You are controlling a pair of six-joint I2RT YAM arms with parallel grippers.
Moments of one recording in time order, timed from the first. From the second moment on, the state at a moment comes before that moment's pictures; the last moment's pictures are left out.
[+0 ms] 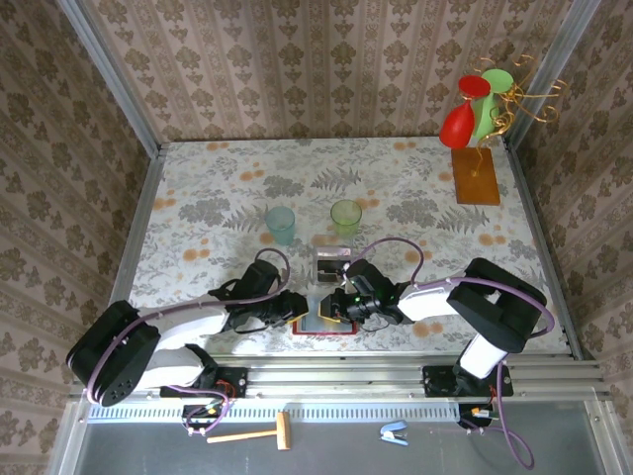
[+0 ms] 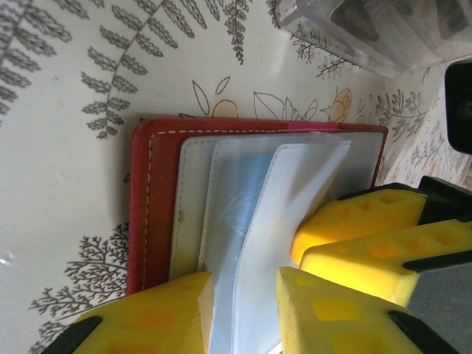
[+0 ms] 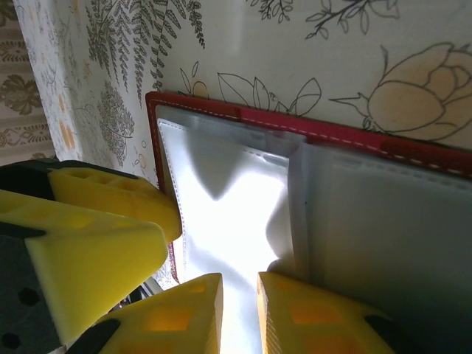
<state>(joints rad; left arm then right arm) -0.77 1.25 0.35 0.02 0.45 -1.05 0.84 1.64 0.53 0.35 -0.44 1.10</state>
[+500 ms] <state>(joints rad) -0.78 1.30 0.36 0.06 0.46 -1.07 0.83 1.65 0.53 0.36 -0.44 1.10</state>
